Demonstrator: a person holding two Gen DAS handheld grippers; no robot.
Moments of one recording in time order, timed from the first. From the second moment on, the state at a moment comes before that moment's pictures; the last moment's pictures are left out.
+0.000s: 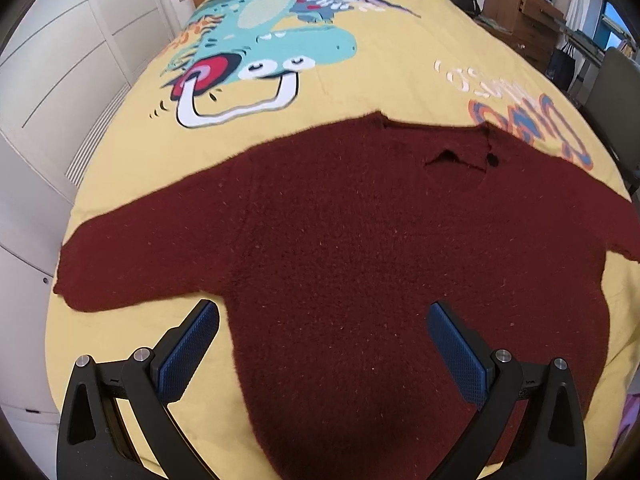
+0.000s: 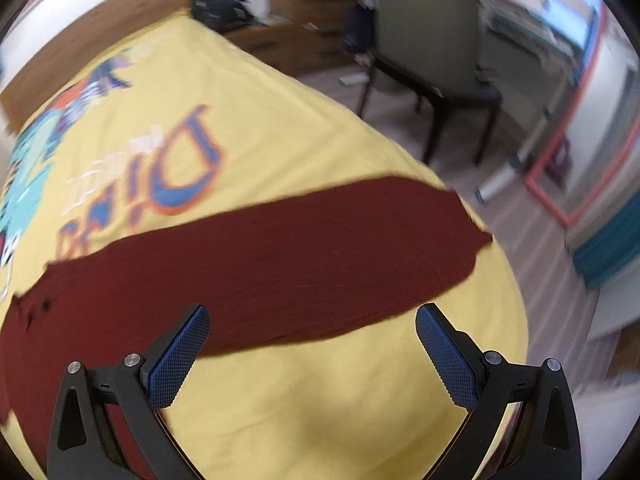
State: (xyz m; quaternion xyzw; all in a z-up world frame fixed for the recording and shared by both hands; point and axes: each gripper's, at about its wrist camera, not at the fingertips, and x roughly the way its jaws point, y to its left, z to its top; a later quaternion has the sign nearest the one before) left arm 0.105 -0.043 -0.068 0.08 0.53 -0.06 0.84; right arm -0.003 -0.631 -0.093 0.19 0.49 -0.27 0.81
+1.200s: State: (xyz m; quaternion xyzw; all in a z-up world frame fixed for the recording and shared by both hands) left arm 0.097 -0.008 -0.135 0.05 0.59 -0.03 0.81; right arm 0.052 -0.619 -0.049 0.21 0.44 -0.19 0.85
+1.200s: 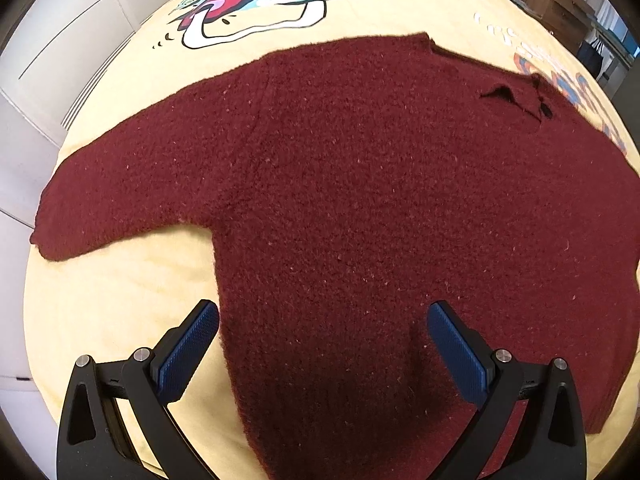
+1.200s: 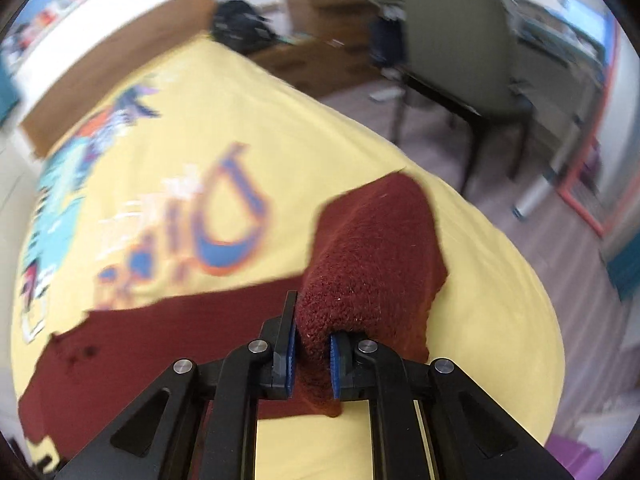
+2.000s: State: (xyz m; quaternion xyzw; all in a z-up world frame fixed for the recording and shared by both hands) left arm 0.138 0.011 -0.116 0.06 0.57 -0.05 0.82; right arm 0.142 -0.306 -0.080 0.13 0.54 0.05 0.83
